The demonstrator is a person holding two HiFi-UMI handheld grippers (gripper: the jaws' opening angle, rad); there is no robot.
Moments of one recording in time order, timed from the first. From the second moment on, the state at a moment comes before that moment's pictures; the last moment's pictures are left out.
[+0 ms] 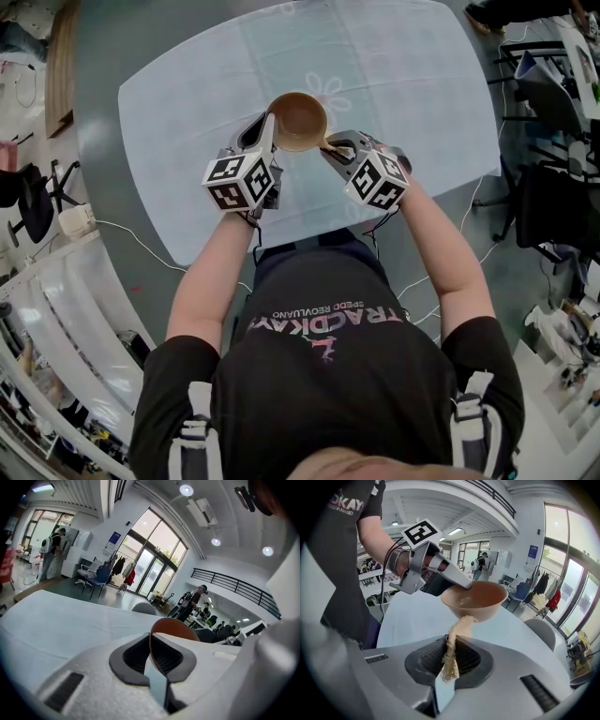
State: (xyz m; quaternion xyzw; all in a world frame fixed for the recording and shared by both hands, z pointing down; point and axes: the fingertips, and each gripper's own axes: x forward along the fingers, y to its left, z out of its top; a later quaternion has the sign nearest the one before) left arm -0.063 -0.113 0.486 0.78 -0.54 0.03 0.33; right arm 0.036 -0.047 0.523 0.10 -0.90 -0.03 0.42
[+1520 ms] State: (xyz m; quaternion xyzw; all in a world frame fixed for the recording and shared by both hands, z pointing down) left arm -0.048 -0.124 0.541 0.74 -0.55 0.06 0.39; right arm 0.129 -0.118 0.532 0.40 -0.85 0.21 0.27
